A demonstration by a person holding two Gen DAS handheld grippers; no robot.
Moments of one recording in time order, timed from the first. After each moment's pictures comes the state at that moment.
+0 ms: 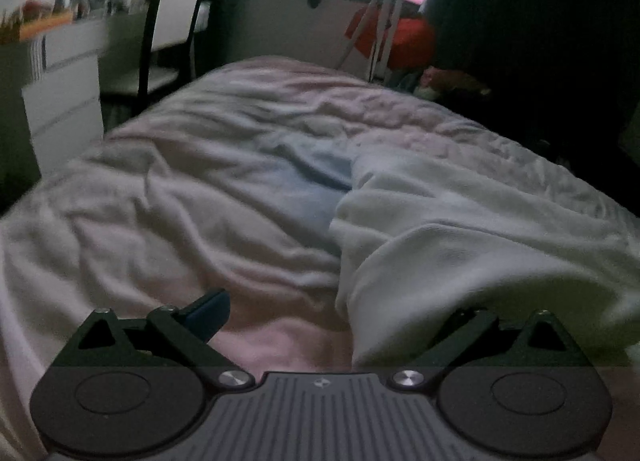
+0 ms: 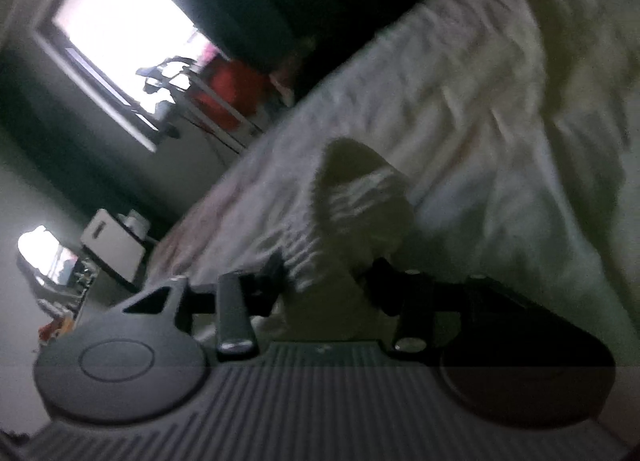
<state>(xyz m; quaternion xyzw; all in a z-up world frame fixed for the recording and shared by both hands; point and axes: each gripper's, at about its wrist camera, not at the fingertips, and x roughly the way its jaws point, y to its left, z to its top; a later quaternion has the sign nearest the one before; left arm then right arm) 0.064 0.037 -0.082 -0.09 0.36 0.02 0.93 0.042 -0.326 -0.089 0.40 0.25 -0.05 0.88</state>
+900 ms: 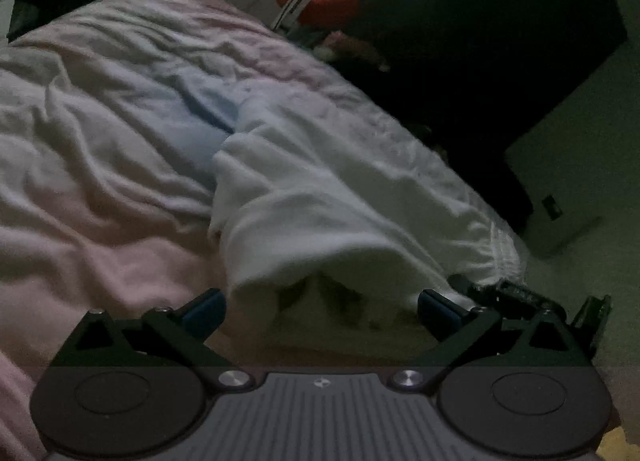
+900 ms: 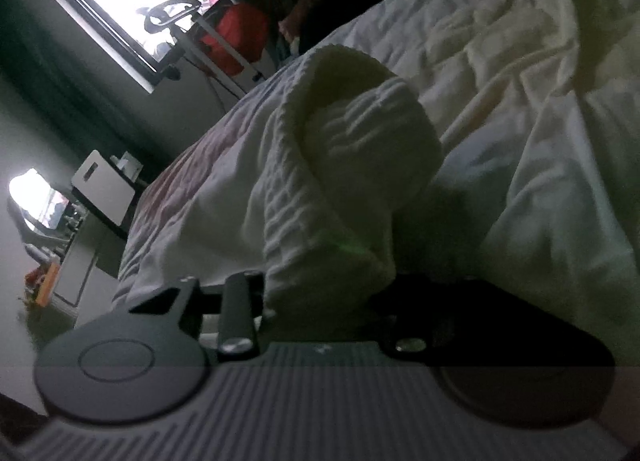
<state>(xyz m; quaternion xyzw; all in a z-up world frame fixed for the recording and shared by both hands) 0.045 0.048 -0.071 -0.25 0.39 -0.17 0.87 0.050 -0.306 -0.093 0.34 0.31 -0.02 0.89</state>
